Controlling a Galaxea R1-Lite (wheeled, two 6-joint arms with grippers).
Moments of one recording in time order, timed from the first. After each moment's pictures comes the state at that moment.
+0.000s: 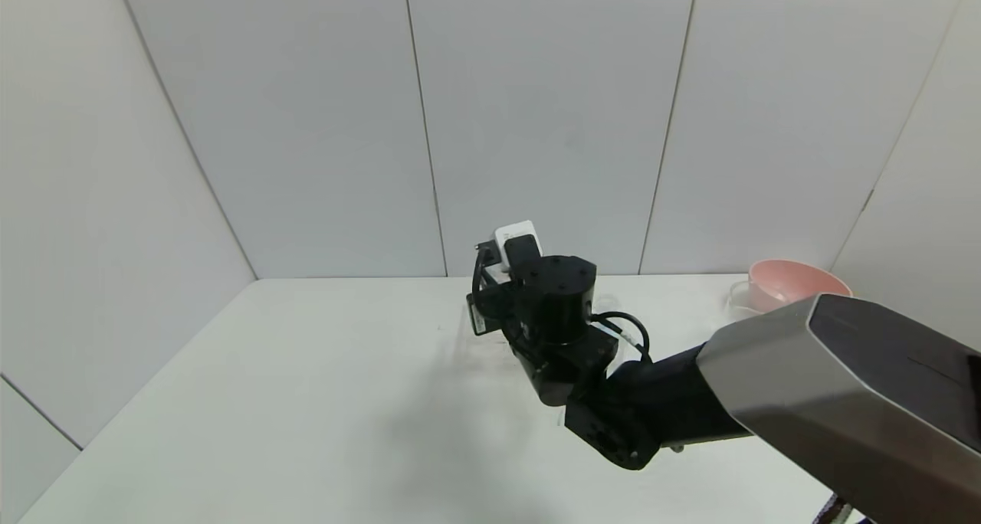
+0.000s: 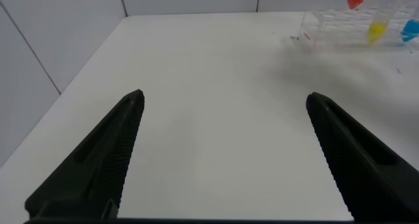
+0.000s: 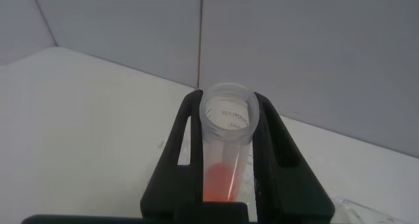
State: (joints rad) left arm 0.00 0.00 0.00 0.00 0.00 0.00; right arm 0.80 2.34 -1.45 -0.94 -0.42 -0.07
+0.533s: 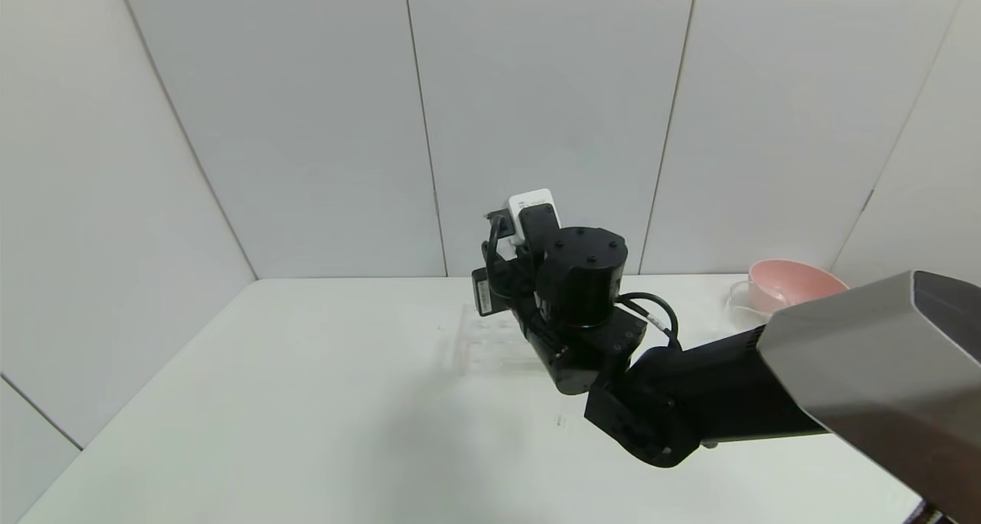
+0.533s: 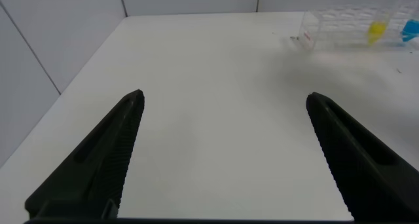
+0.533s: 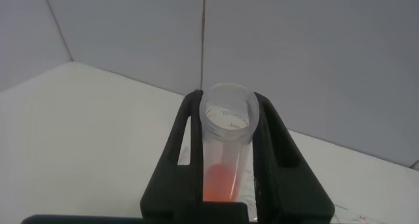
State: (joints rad) left arm 0.00 0.00 0.00 0.00 0.00 0.00; right arm 0.81 2.23 -1.37 -0.95 -0.41 -0.07
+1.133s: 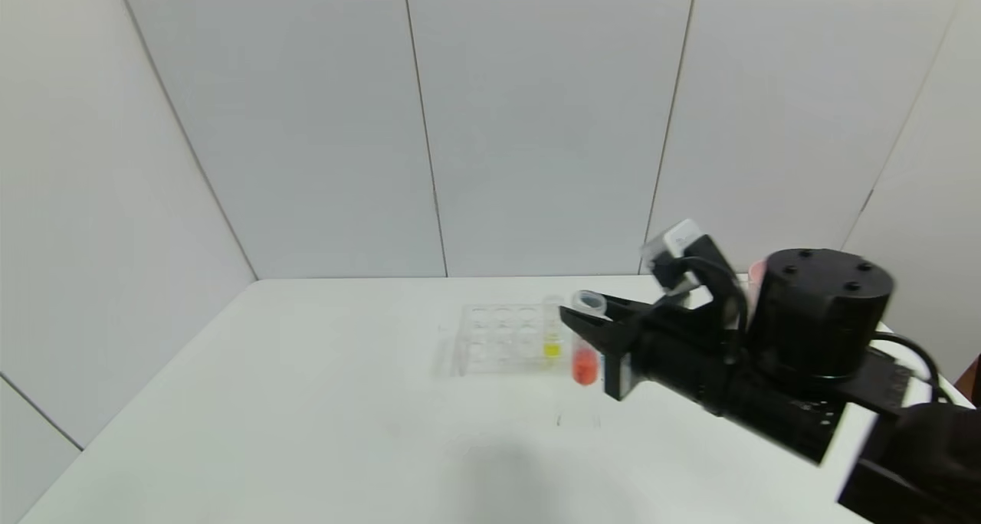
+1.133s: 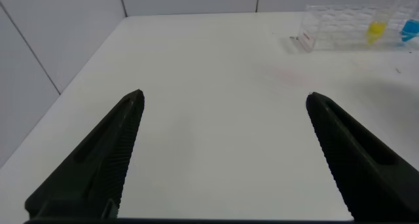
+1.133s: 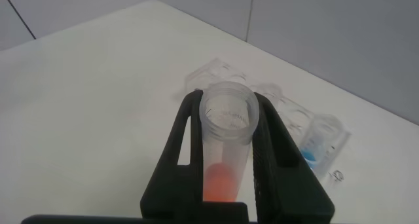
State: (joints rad) left arm 0.00 0.00 0.00 0.00 0.00 0.00; right arm 0.63 1.74 -0.70 -0.95 0.11 -0.02
